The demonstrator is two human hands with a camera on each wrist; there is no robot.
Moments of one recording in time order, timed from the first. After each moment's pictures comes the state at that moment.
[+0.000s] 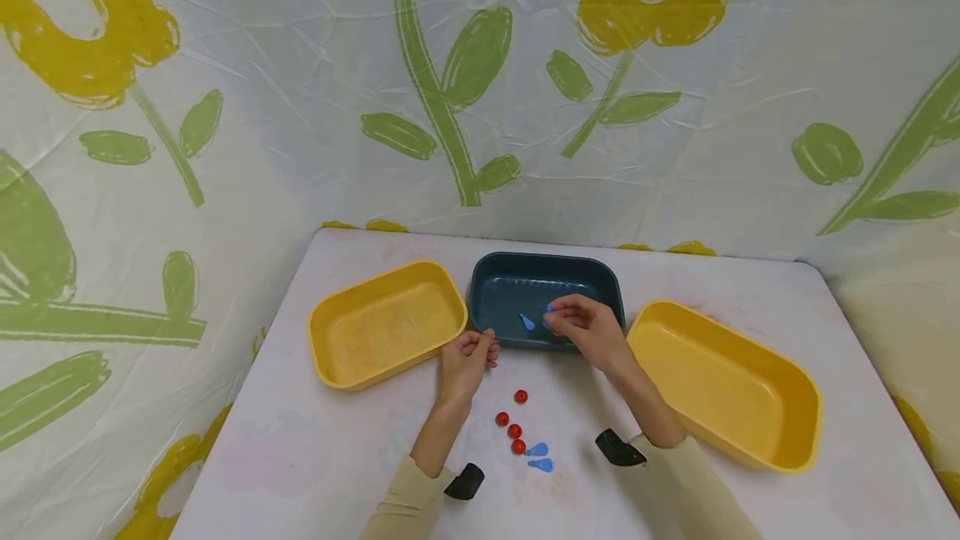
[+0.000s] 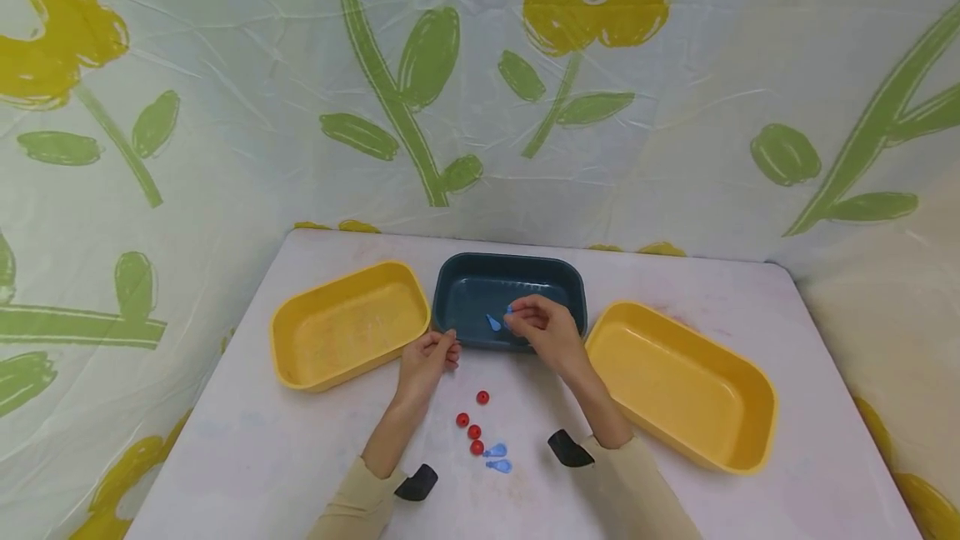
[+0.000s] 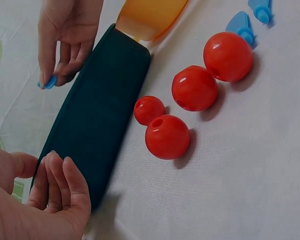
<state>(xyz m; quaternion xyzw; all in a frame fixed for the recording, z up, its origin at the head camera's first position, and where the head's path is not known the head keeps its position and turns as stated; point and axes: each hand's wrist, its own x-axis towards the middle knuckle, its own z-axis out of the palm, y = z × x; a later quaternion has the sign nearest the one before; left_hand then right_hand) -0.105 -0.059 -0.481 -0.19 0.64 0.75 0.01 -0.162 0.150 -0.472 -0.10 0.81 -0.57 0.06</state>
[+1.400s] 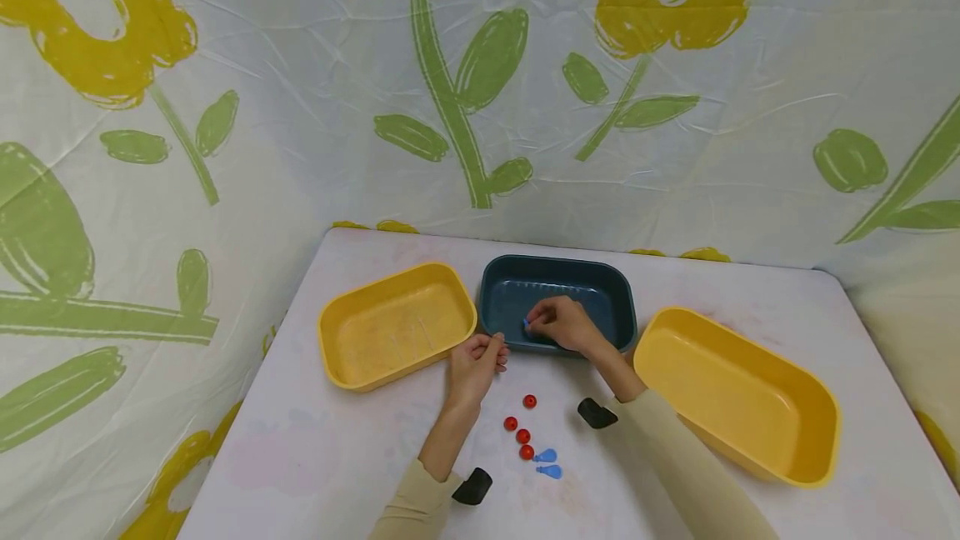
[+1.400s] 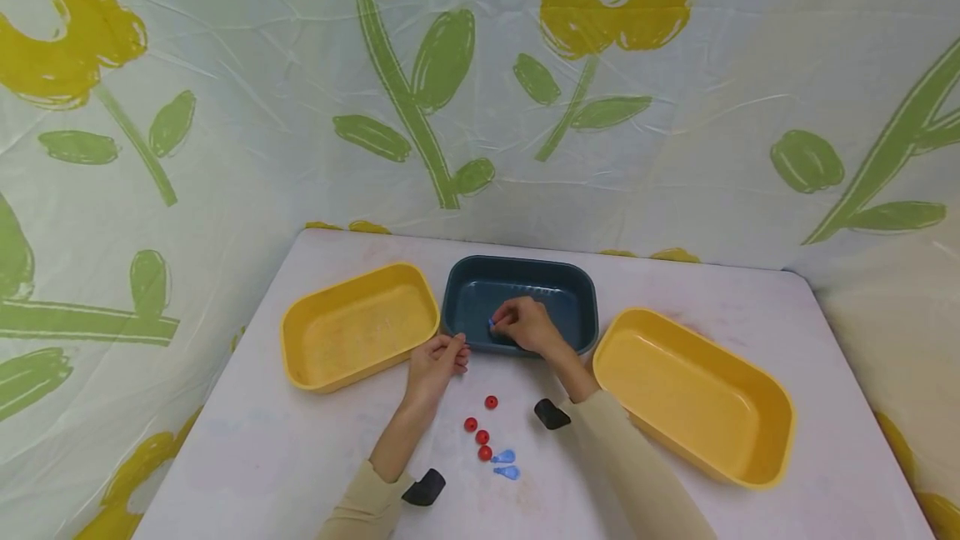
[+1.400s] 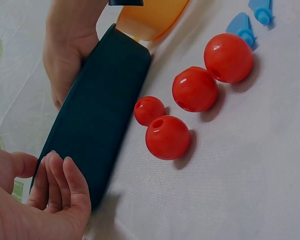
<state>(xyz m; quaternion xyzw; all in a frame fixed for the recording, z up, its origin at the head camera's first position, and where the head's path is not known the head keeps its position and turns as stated) -0.120 -0.060 -0.526 -0.19 0.63 0.75 0.00 -0.214 0.113 -0.503 -0.18 0.87 -0.42 0.16</state>
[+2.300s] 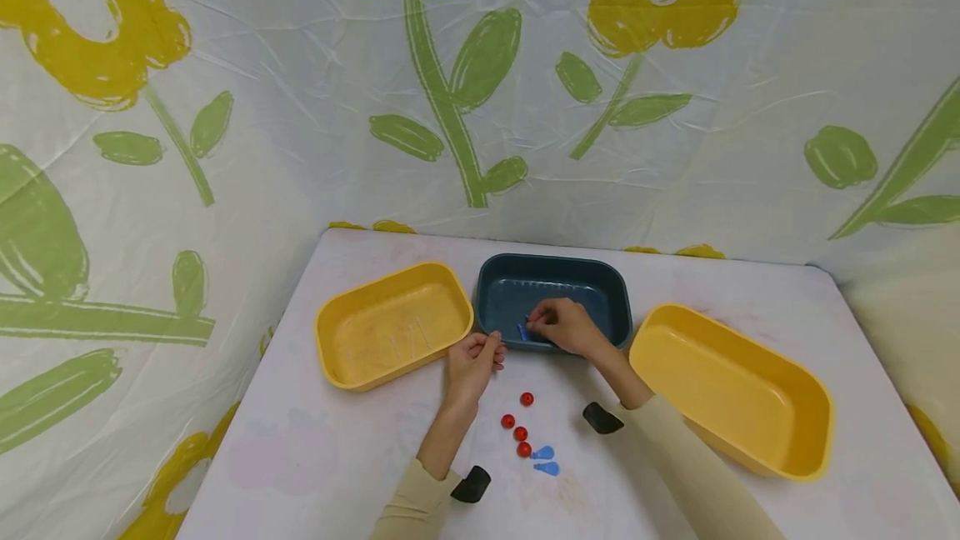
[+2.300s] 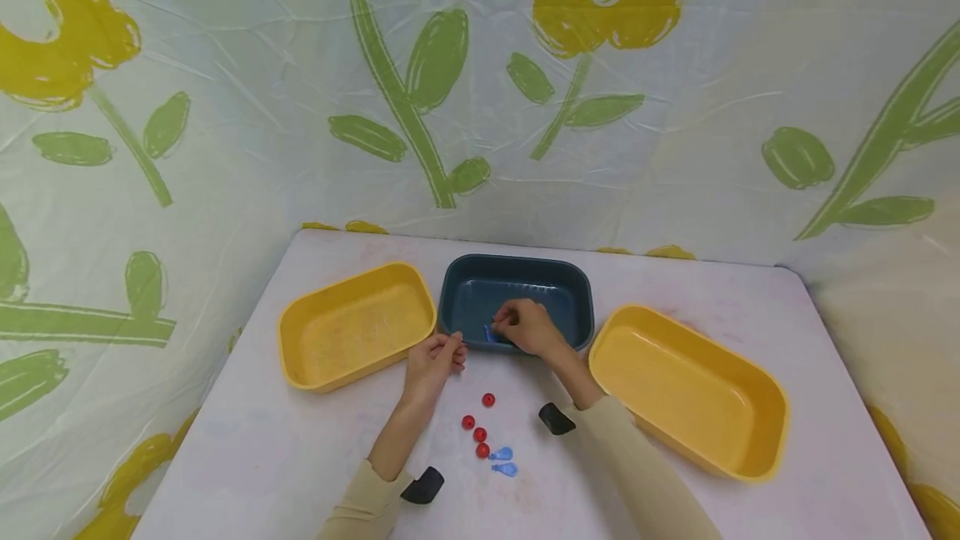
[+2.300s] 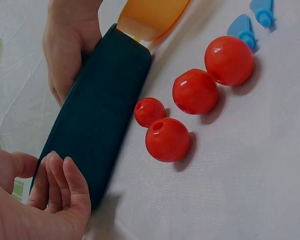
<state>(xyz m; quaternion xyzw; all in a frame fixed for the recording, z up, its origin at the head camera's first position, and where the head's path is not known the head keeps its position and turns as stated) -0.118 -0.059 -0.527 -0.18 0.63 0.76 -0.01 -0.203 0.119 -0.496 -0.19 0.89 -0.39 0.14</state>
